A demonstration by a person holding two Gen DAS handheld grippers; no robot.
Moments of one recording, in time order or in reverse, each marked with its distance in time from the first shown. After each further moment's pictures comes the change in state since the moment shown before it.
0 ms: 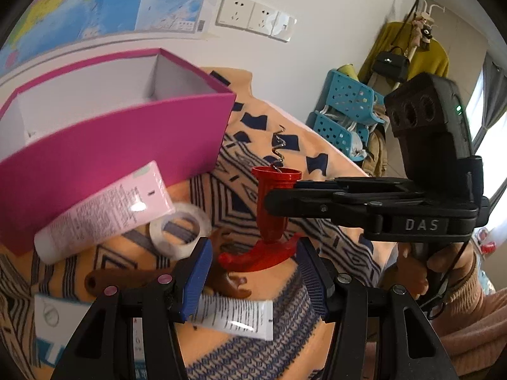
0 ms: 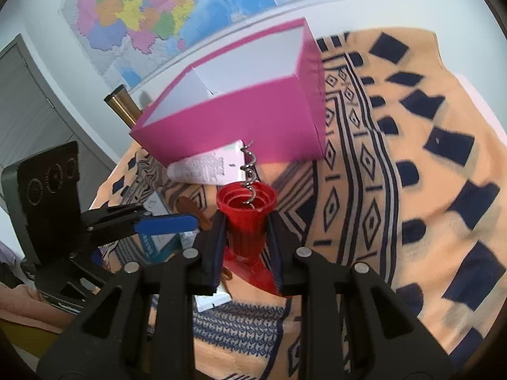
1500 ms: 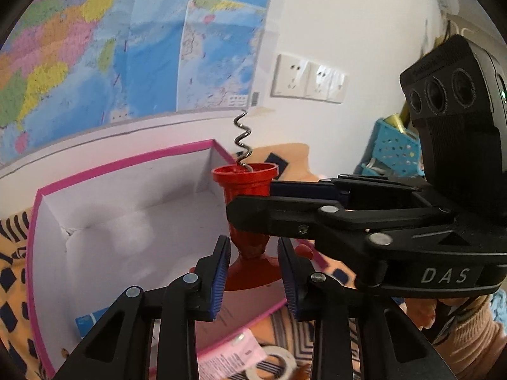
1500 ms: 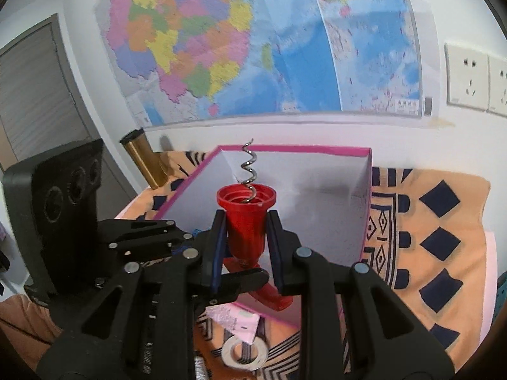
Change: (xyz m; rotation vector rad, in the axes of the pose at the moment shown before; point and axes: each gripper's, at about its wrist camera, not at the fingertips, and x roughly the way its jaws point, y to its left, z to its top) left arm 0.000 0.054 0.137 -0.012 -0.119 0.185; right arm 0.032 0.034 0.170 -0.218 -0.108 0.056
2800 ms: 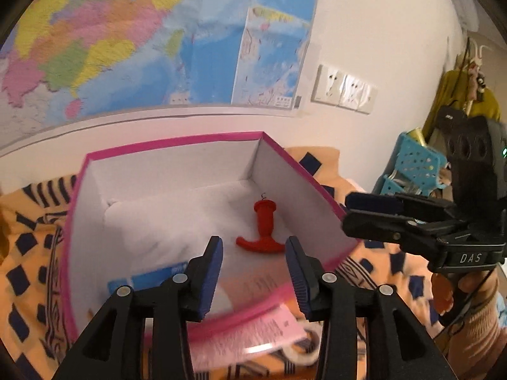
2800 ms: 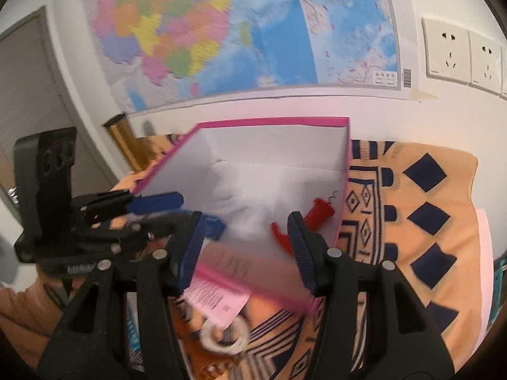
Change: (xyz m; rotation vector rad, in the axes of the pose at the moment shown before) left arm -0.049 0.040 -0.043 -0.089 -0.060 0.081; right arm -0.011 -0.005 -0.038 -0.001 0.022 -0.052
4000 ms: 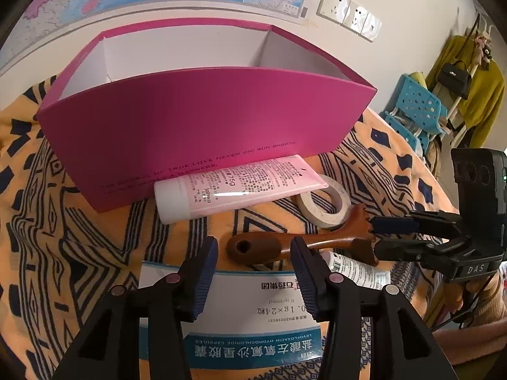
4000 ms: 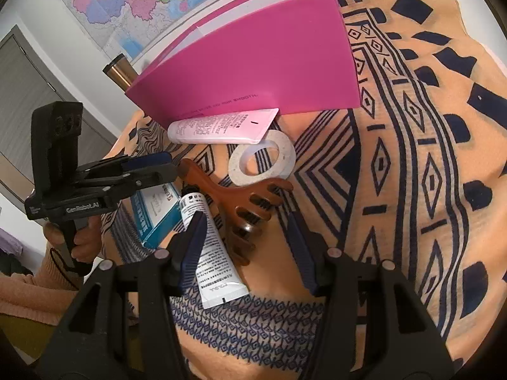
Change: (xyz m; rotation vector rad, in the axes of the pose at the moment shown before) left arm 0.016 0.013 -0.114 -0.026 0.277 -0.027; right arm 0.012 0.023 -0.158 0.235 0.219 0.062
